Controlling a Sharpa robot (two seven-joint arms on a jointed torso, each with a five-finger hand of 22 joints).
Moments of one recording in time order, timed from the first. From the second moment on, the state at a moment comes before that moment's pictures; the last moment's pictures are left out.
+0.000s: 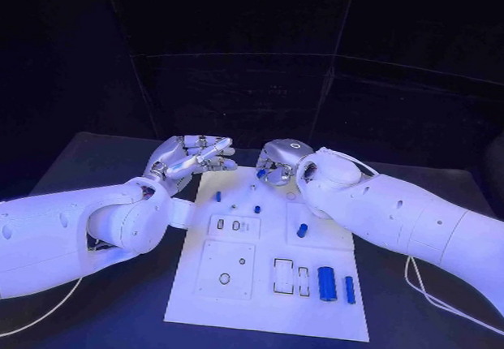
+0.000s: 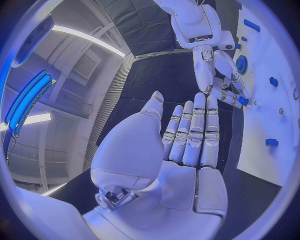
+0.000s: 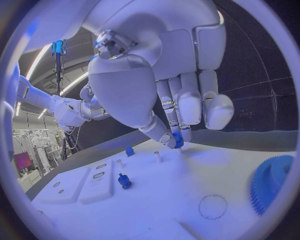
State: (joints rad) left arm 1.21 -0.90 -0.07 1.64 0.07 -0.40 0.56; left_hand 1.39 0.01 -0.05 0.16 0.12 0.96 0.22 0.13 0.07 1.06 0.16 0.14 0.07 1.13 0.11 0.19 0.17 0.17 0.95 0.23 0.25 0.11; right arm 1.26 -0.35 -0.01 1.02 -1.64 -0.25 -0.07; right_hand 1.25 0.03 0.38 -0.25 0.18 1.09 0.16 0.06 0.07 1.20 0.09 0.07 0.06 1.47 0.01 1.22 0.95 0.13 1.26 0.11 1.31 1.01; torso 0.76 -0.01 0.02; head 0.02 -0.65
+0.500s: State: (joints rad) left arm 1.22 -0.89 -0.07 1.64 0.07 -0.40 0.55; left_hand 1.39 0.01 -0.05 0.16 0.12 0.96 0.22 0.13 0.07 1.06 0.16 0.14 0.07 1.13 0.11 0.19 0.17 0.17 0.95 0.23 0.25 0.11; right arm 1.26 -0.31 -0.01 0.98 -1.65 -0.23 -0.09; right_hand 1.24 0.01 0.40 -0.24 0.17 1.08 0.17 0.06 0.07 1.18 0.10 0.07 0.06 1.47 0.01 1.23 0.95 0.13 1.26 0.11 1.31 1.01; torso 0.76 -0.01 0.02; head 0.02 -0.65
